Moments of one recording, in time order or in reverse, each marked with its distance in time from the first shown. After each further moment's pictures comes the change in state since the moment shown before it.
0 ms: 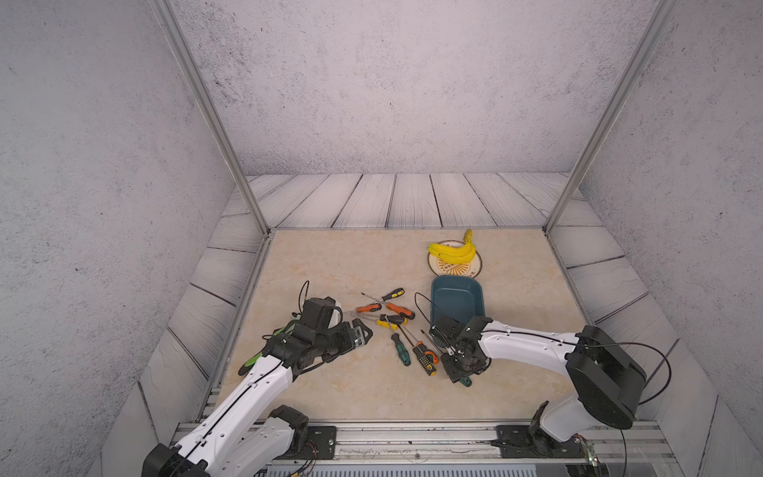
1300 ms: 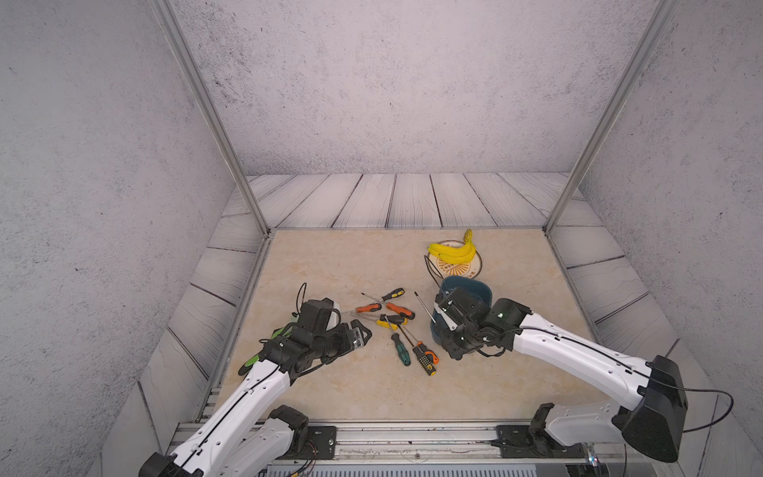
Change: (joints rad) left arm 0.000 -0.044 -0.008 -0.012 0.000 -0.014; right arm -0.037 -0.229 0.251 -0.137 -0.012 -0.058
